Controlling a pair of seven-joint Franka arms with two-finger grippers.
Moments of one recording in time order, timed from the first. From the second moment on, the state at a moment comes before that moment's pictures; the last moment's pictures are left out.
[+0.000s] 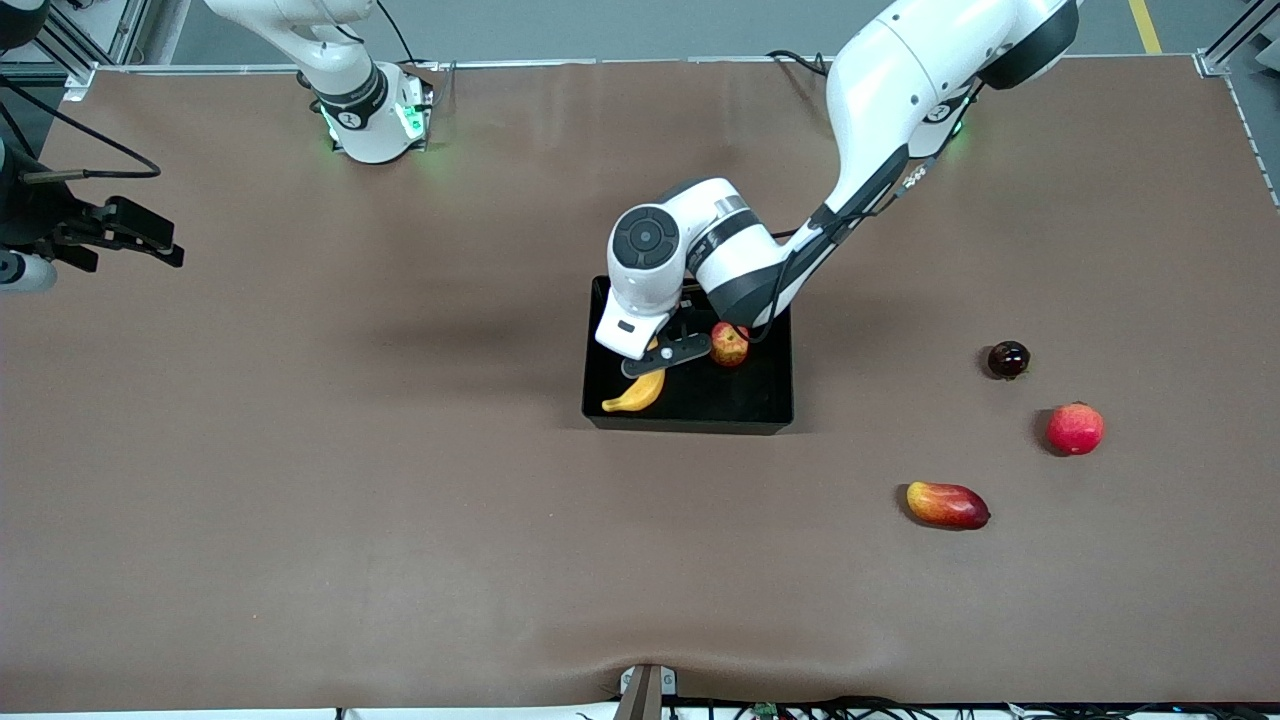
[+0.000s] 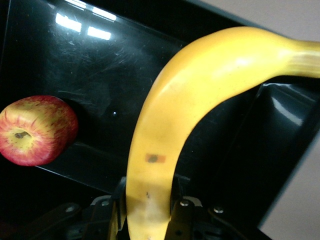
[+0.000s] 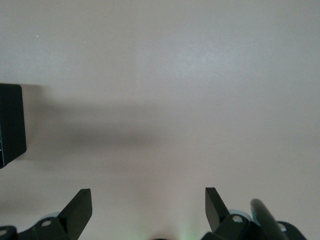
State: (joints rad) left arm -0.36 0.79 -0.59 -1.44 0.36 2.04 -1.33; right arm -0.02 0.00 0.01 -1.56 0.03 1.48 -0.04
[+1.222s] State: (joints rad) left arm -0.40 0.83 -0.47 -1.40 0.44 2.06 -1.31; right arm -0.02 0.00 0.01 -1.56 0.03 1.48 -0.04
